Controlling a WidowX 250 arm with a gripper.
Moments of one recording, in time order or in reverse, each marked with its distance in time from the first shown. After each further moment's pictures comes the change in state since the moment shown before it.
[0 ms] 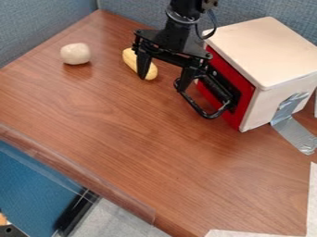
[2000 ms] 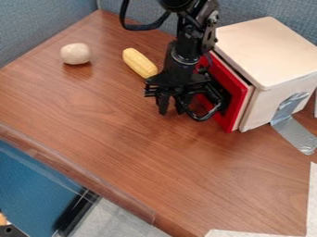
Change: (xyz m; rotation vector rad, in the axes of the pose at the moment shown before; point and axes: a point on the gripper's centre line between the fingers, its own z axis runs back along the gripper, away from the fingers) arm 0.008 -0.019 -0.074 0.008 0.085 0.517
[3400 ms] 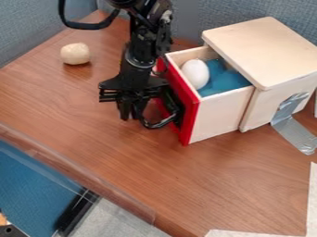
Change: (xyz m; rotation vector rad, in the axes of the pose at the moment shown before) arm -0.012 0.077 0.004 0.069 0.019 0.052
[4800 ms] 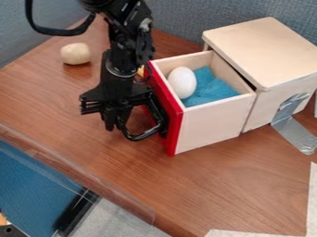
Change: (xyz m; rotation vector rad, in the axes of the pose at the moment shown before) arm -0.007 0.019 0.000 -0.042 -0.033 0.121
